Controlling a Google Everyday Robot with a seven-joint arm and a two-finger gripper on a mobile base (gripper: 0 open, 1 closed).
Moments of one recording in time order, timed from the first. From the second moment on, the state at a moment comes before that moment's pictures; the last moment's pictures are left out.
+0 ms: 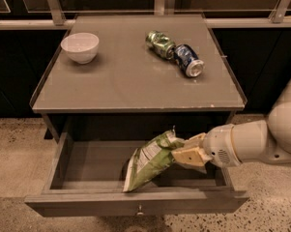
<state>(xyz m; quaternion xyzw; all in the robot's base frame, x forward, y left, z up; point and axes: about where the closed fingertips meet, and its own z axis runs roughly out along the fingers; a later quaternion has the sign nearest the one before) 0.436 -0.109 0.759 -0.38 0.82 0.29 0.32</state>
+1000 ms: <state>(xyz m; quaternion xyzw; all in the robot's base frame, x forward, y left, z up) 0.488 -0.125 0.704 -0.41 0.82 0.29 0.28</state>
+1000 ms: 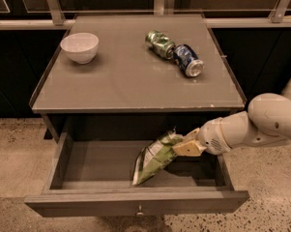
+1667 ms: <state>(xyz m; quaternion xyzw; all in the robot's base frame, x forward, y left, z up) 0.500 -0.129 0.686 -0.41 0.82 0.29 0.27</state>
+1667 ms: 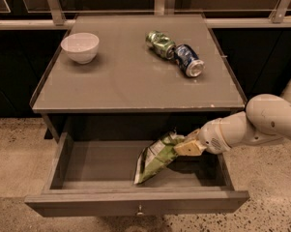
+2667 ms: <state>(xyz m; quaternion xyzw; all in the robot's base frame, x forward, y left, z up) 0.500 -0.129 0.686 -0.41 0.82 0.29 0.27</state>
